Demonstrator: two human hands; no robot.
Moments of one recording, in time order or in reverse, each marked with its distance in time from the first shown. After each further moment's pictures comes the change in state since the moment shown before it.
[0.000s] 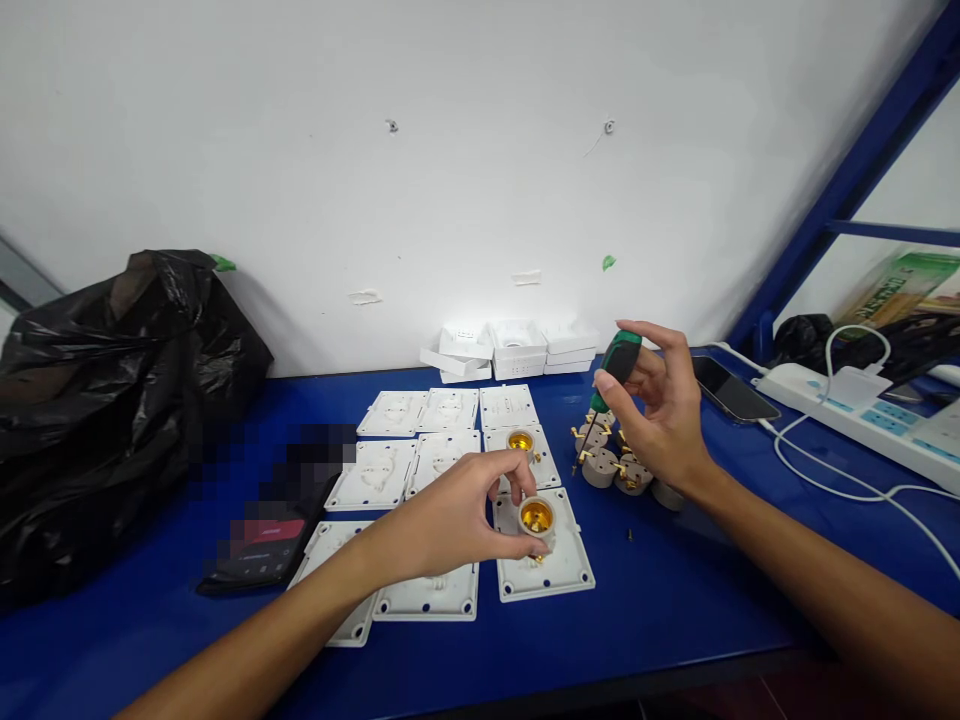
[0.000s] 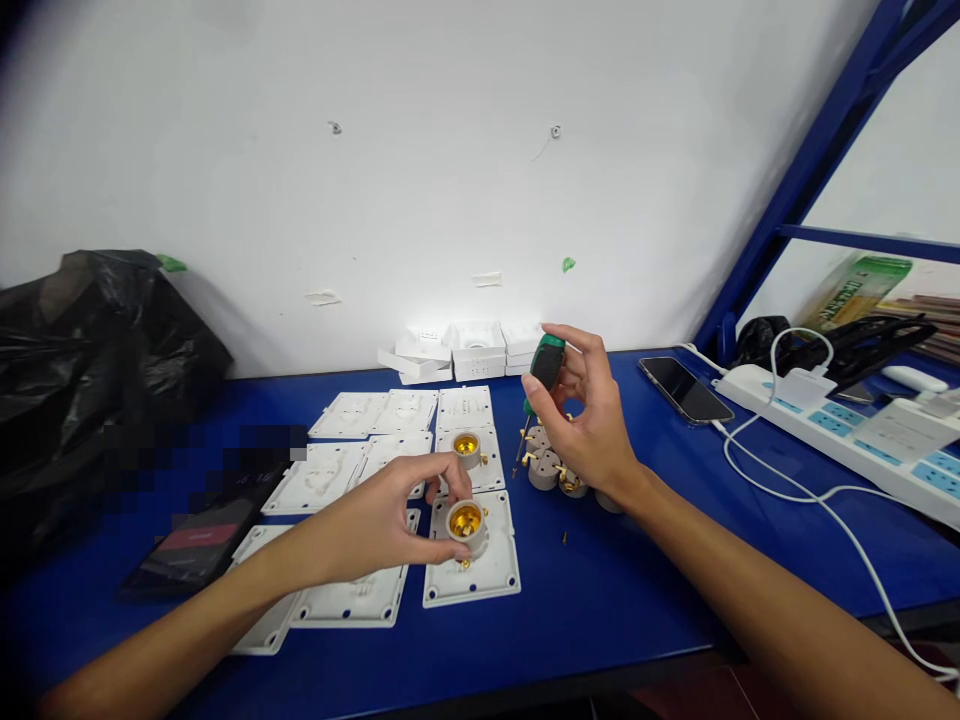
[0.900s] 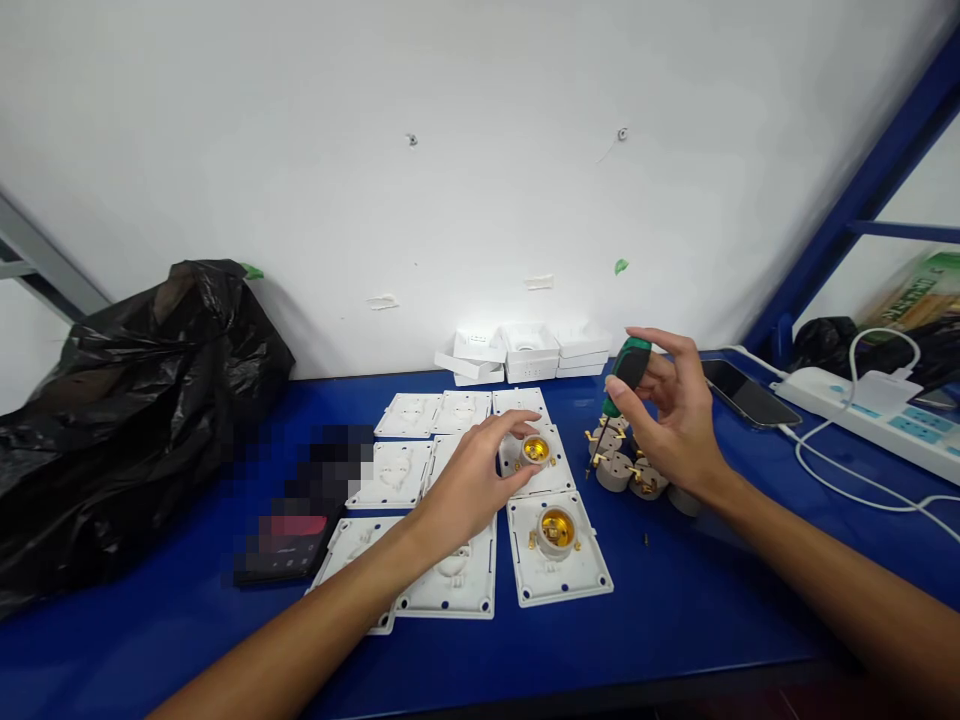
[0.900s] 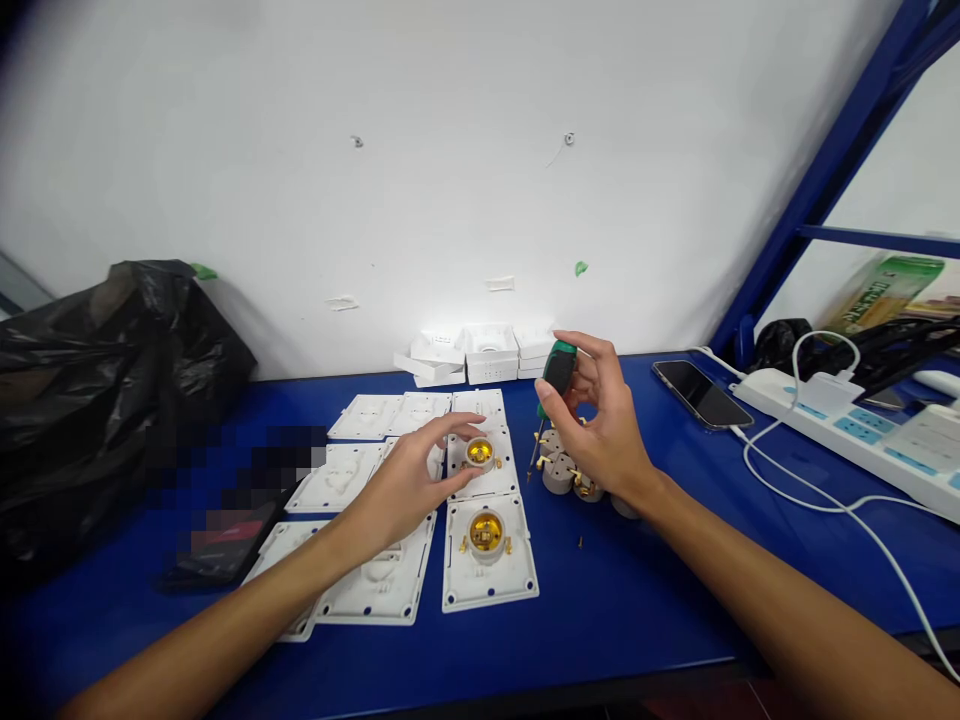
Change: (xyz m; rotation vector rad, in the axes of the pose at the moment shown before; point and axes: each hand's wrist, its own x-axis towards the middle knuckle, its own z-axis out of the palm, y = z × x) left_hand 0.021 -0.020 0.012 0.077 0.435 0.086; right_hand -0.002 0.002 0.001 -0.021 -0.015 0.035
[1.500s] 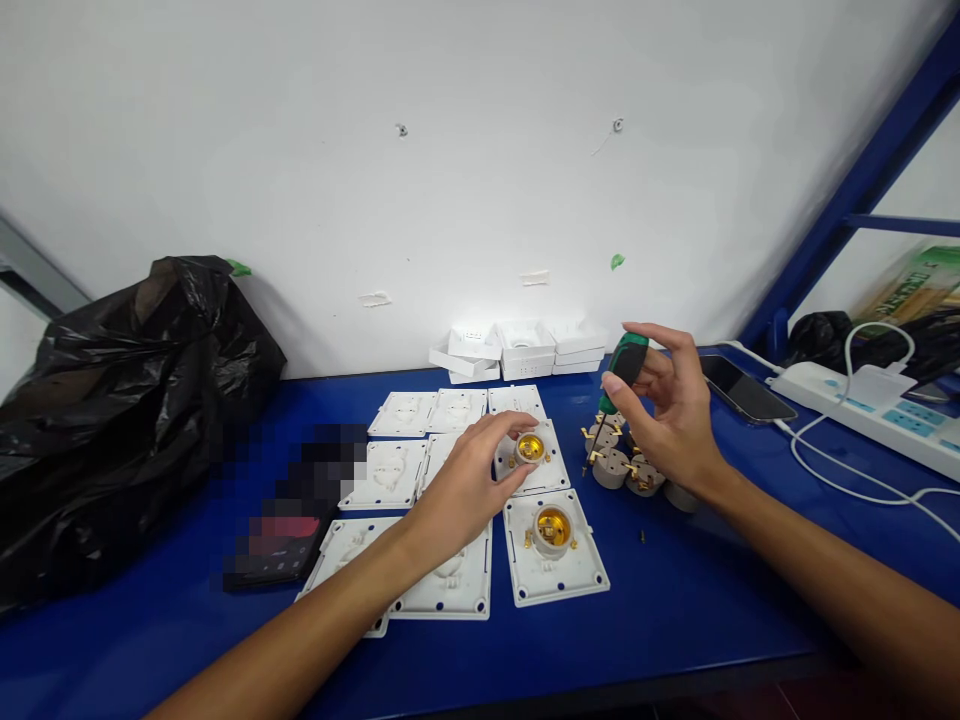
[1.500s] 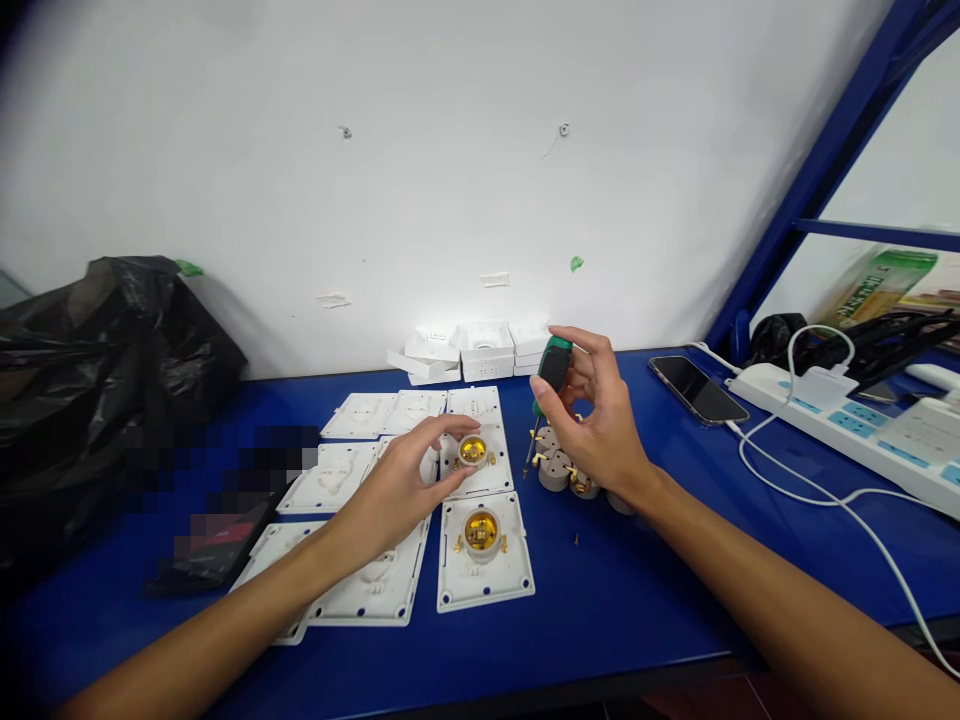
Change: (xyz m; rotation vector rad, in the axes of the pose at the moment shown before) left_hand -0.004 -0.002 -0.002 0.024 -0.004 0.094; right_hand 0.001 -0.001 -0.001 0.000 -0.006 -0.008
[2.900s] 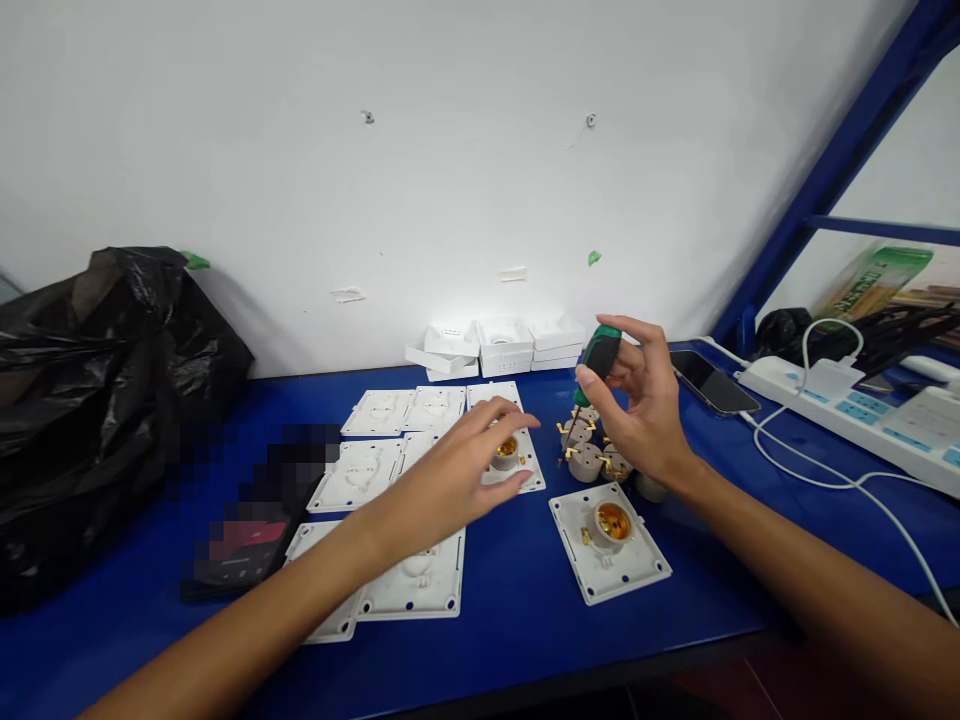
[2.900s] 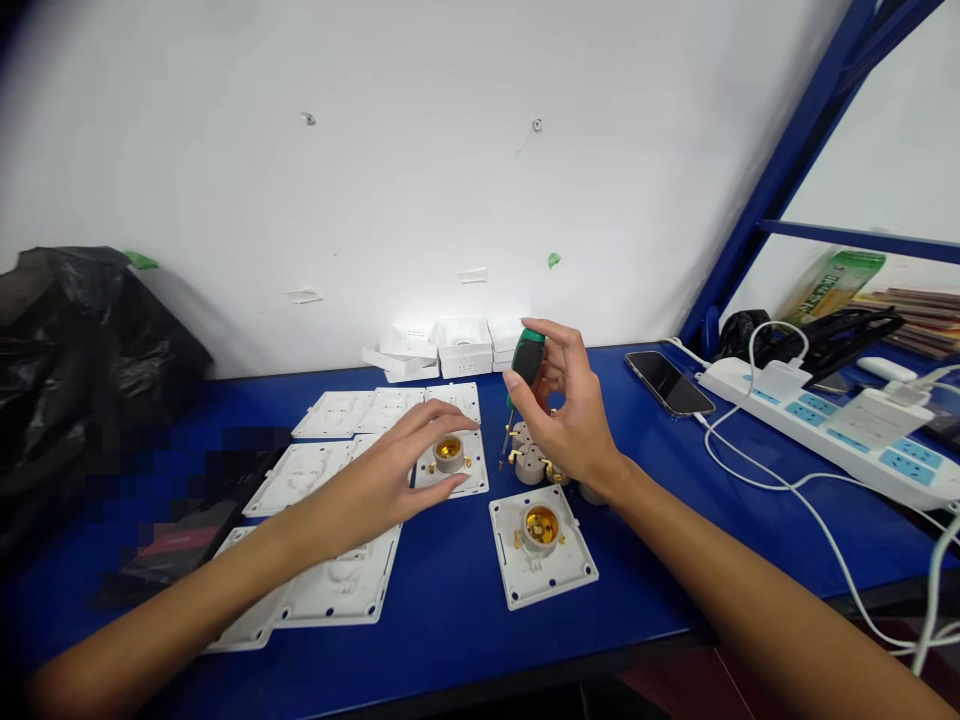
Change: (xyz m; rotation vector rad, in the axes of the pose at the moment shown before) left_hand 0.012 0.025 -0.011 0.073 -0.233 0.145; right_hand 0.002 -0.002 -0.003 -0.017 -0.011 -0.018
